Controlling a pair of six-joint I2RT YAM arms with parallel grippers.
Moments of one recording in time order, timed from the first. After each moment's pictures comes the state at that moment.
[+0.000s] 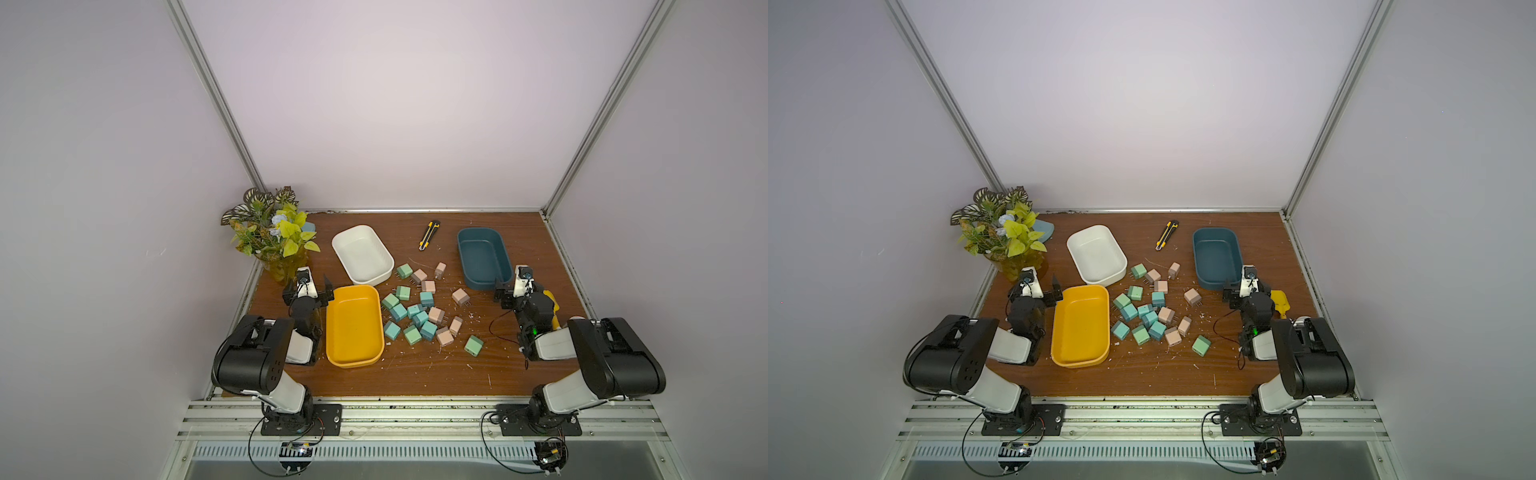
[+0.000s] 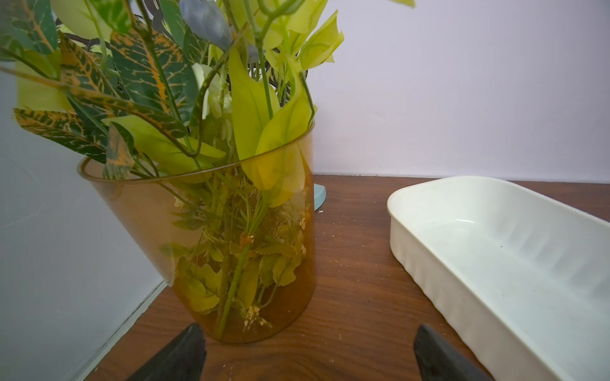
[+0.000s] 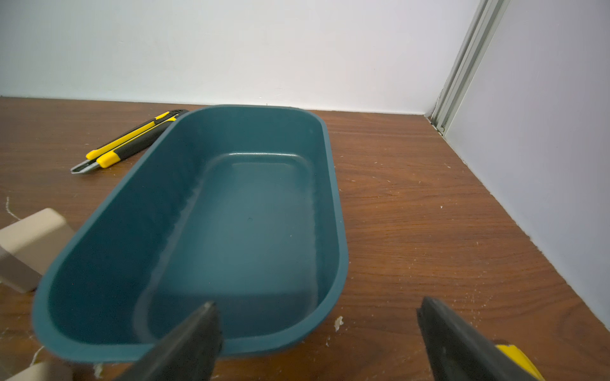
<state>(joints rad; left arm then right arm) -0.07 1.56 0.18 1.29 -0.36 0.03 0.06 1.53 0.22 1.09 0.13 -0.02</state>
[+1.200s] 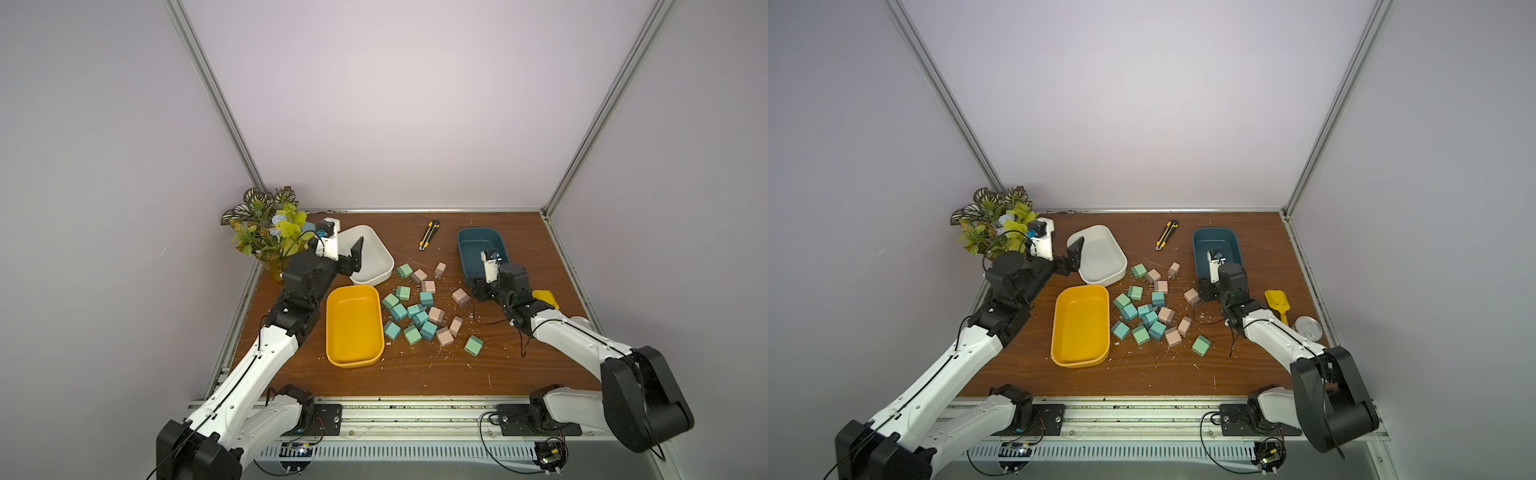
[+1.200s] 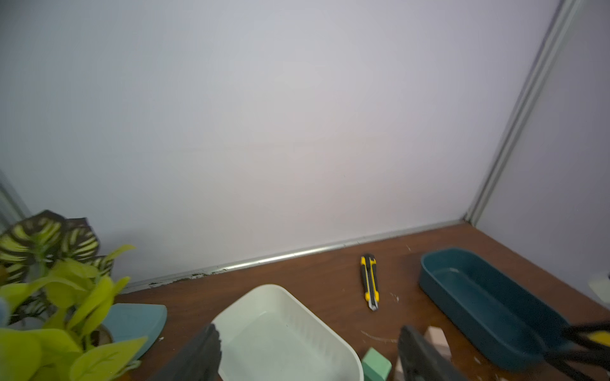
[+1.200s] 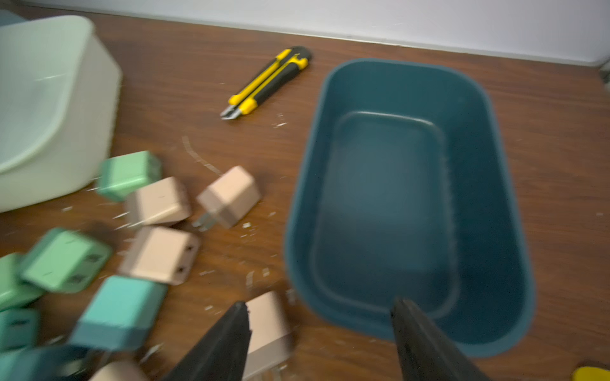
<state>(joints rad) -0.39 0.98 0.78 0.13 0.00 0.01 0.40 1.25 0.61 0.07 0.13 0.13</state>
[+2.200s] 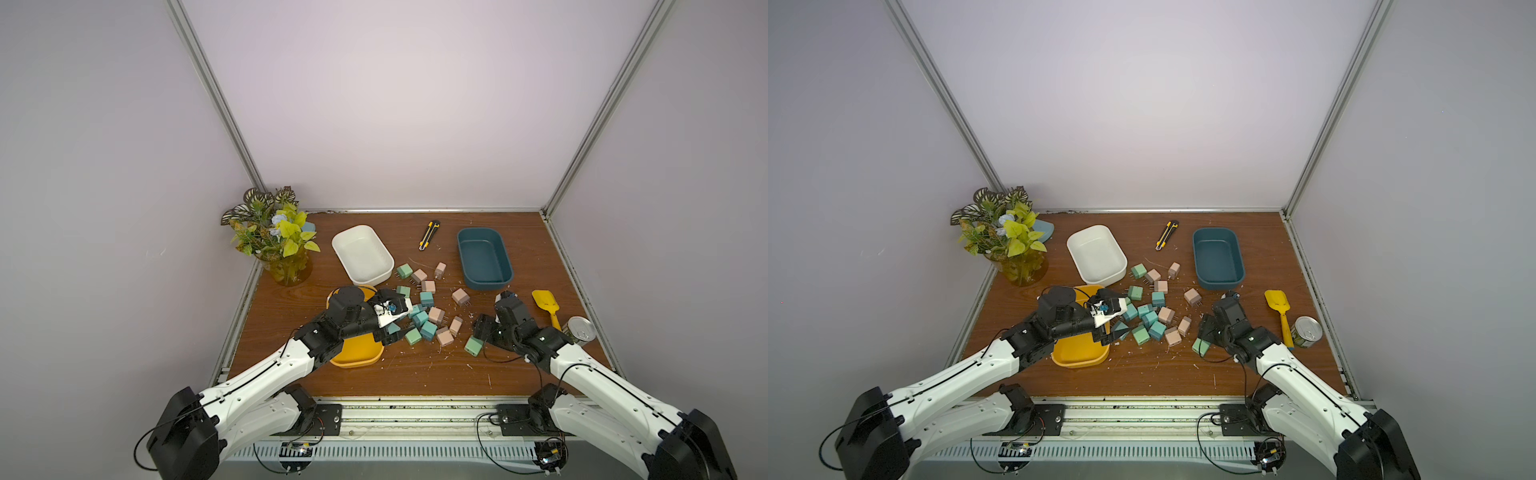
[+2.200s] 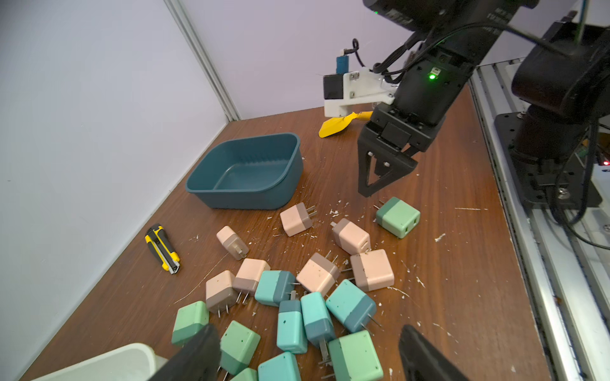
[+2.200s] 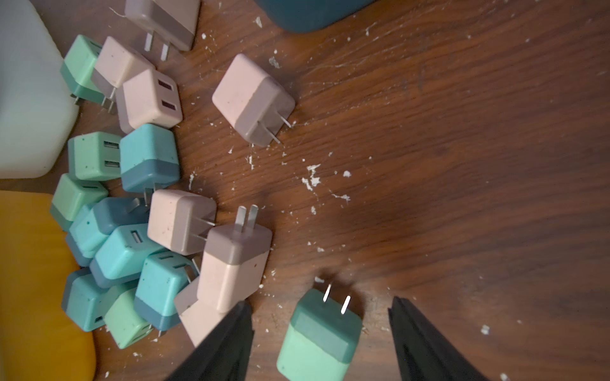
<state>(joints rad) -0.71 1.00 0.56 0.06 0.43 0.50 0.55 0.93 0.48 -0.48 0.12 0.82</state>
